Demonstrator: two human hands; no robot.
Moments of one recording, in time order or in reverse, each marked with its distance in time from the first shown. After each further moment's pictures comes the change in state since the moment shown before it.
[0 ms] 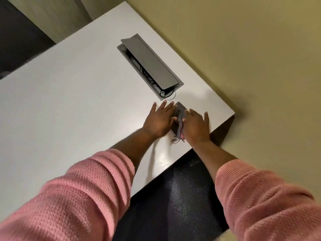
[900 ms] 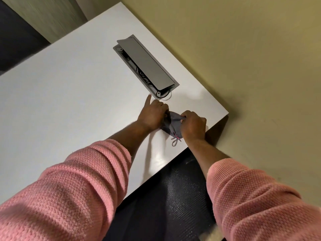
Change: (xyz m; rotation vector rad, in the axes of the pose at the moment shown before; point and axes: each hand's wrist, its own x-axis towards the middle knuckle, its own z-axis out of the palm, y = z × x) left_hand 0.009 -0.007 -0.026 0.153 0.060 0.049; right_hand -0.004 -0.007 -0.018 0.301 0.097 0.205
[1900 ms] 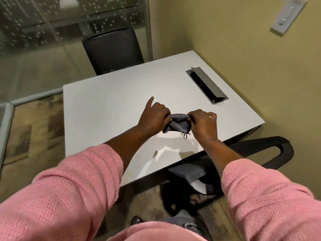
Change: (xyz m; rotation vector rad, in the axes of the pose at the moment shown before) left_hand -0.437 -0.069 -0.121 -0.024 0.439 -0.203; right_hand -0.301 -0.198 -0.021 0.050 0.217 -0.670
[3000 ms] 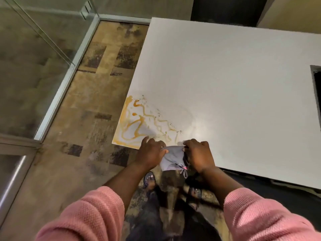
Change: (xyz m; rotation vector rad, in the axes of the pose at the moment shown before) left_hand -0.298 -0.079 0.102 -0.216 -0.267 -0.912; right_hand -0.093 -0.129 0.205 -0.063 -0.895 -0.434
